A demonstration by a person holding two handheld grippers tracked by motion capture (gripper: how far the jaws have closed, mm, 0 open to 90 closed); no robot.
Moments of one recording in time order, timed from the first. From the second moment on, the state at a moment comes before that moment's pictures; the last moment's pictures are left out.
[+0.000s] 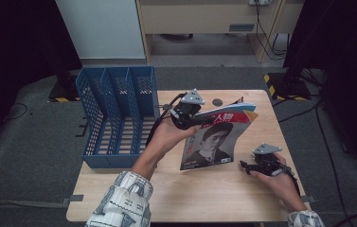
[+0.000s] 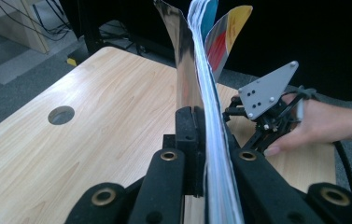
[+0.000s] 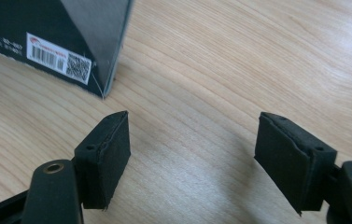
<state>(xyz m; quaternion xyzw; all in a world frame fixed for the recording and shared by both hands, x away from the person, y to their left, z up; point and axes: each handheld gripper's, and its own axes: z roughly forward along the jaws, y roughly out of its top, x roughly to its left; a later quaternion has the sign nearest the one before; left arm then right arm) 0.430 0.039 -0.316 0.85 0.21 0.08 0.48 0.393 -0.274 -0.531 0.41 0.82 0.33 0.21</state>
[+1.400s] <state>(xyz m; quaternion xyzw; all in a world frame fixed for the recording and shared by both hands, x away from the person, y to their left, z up) 0.402 0.096 -0.243 0.83 0.27 0.11 0.47 0.390 -0.272 -0.538 0.46 0.79 0.35 0.20</state>
